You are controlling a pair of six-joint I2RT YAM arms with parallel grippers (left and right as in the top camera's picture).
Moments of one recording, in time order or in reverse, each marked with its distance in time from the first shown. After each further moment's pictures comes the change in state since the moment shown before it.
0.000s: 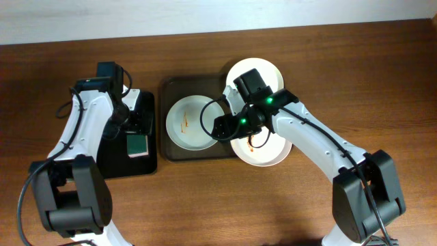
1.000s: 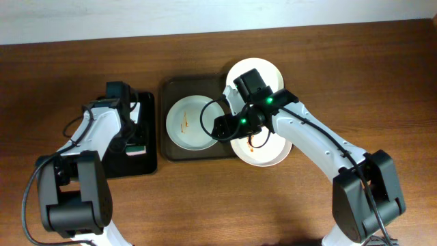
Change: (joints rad) left arm -0.002 -0.003 -0.250 0.290 -0.068 -0.109; right arm 0.000 0.000 0.000 0.000 0.000 0.000
